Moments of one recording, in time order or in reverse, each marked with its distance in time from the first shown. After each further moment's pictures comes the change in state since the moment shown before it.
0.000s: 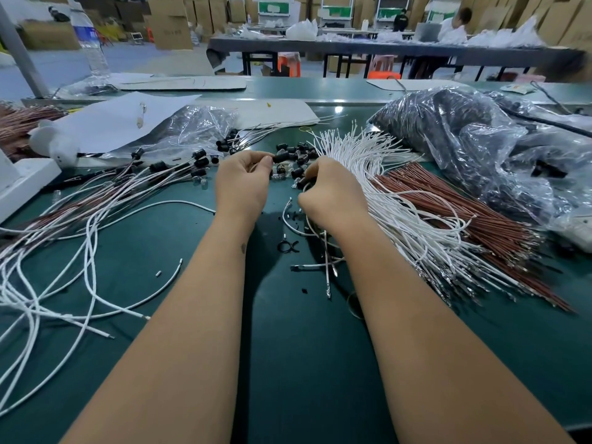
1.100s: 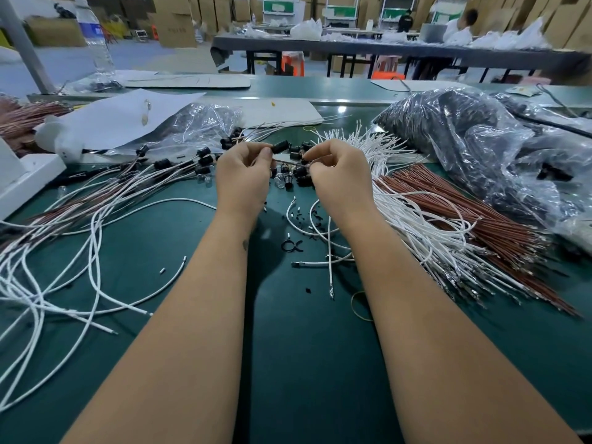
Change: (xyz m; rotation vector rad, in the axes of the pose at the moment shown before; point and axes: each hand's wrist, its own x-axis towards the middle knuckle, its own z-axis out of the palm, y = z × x) left_hand 0.003 0.002 -0.002 -0.126 0.040 0.009; right_hand 0.005 0.000 0.000 0.446 0.186 -0.077
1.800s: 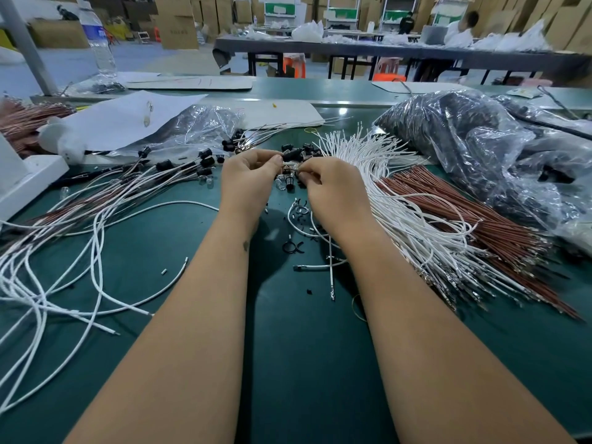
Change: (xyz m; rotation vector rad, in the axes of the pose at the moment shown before) left_hand -0.005 0.005 0.000 -0.003 -0.046 -0.068; right_hand -0.005 0.004 0.003 -0.358 -0.109 -0.201
